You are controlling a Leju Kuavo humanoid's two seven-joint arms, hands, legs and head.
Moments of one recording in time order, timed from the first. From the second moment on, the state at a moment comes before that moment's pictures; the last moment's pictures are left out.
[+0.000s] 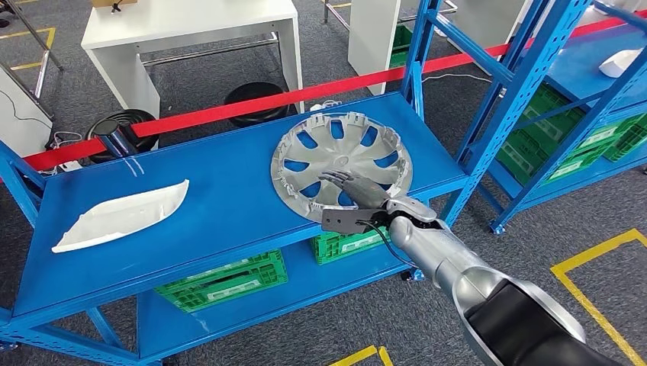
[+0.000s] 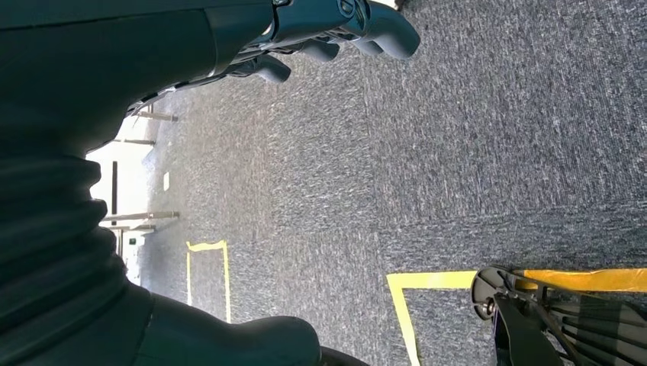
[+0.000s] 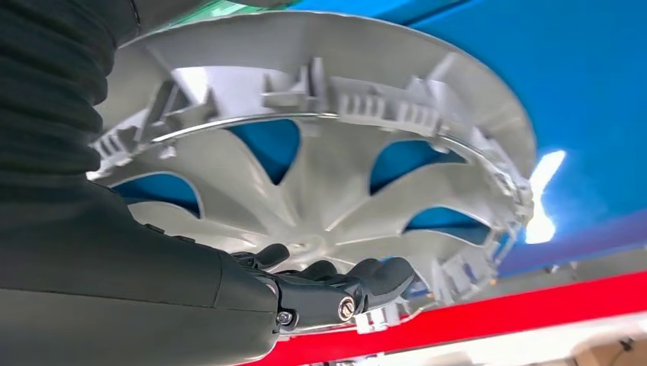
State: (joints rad) left arm -0.06 -0.24 0.89 -0.18 -0.93 0.34 -0.05; right arm -0.81 -0.01 0.59 -0.35 0.67 -0.03 -0.56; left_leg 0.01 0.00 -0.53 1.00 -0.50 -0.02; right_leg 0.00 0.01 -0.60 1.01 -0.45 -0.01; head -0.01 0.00
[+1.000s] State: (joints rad) left arm -0.06 -0.25 0.90 -0.18 -0.93 0.33 -0.05; right arm -0.81 -0.08 0.67 -0.35 0.77 -0.04 -0.51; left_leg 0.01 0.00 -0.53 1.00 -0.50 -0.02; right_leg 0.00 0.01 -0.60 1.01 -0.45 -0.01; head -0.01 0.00
